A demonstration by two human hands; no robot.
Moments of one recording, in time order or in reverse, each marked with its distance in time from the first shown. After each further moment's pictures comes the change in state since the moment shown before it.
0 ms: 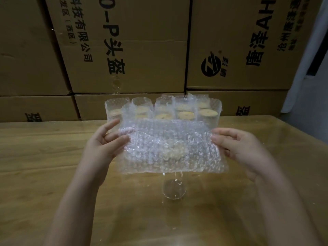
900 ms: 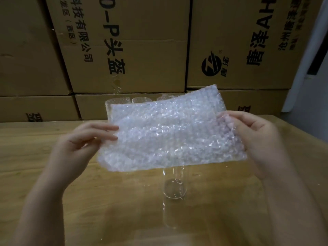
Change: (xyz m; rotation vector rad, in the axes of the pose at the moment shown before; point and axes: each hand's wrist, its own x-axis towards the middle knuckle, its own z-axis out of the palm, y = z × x) left_hand -0.013 0.036 -0.038 0.575 -0.180 0.450; right_hand -0.029 -0.036 0.005 0.168 -0.002 -0.318
